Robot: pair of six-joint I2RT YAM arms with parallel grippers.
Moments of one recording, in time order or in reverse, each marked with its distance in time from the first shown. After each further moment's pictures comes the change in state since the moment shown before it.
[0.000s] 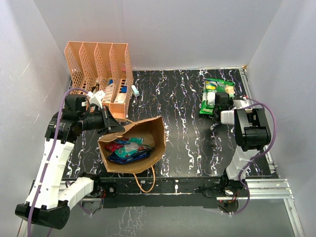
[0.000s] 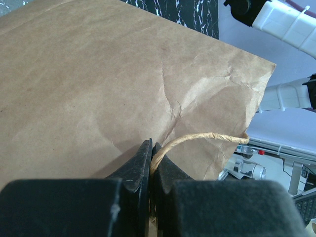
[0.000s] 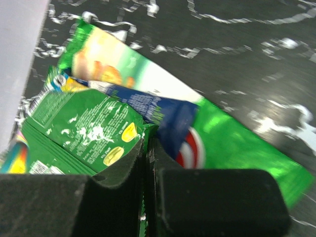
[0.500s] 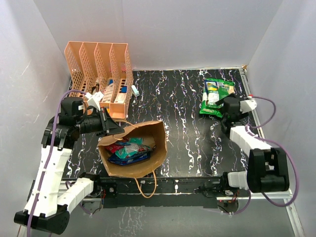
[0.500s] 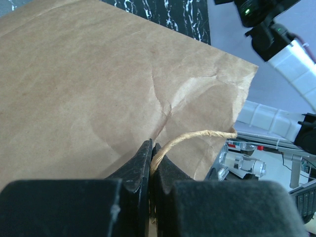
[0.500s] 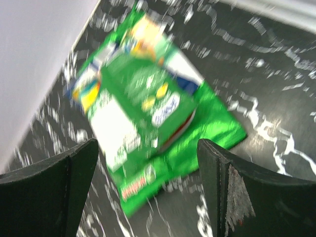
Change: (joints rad) left arm 0.000 -0.048 0.003 -0.004 0.023 0.002; right arm -0.019 -0.480 -0.152 -0.149 -0.179 -0.239
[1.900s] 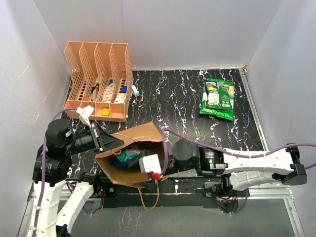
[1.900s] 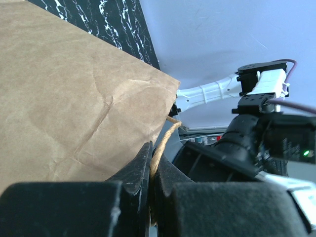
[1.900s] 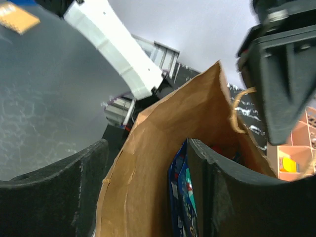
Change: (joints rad) left arm 0.000 -0.335 -0.143 0.139 0.135 -0.254; right arm 1.536 -0.207 0.357 -0.263 -0.735 -1.267
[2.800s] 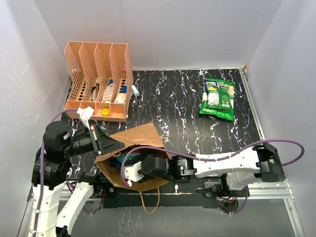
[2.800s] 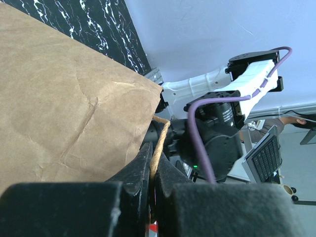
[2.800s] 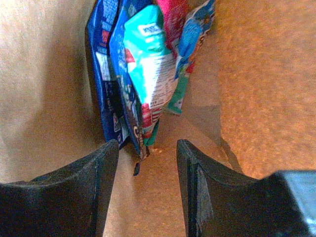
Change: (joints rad) left arm 0.000 -0.026 -0.002 0.033 0.075 -0.013; right arm 0.012 0.245 -0.004 -0.248 0.573 -0.251
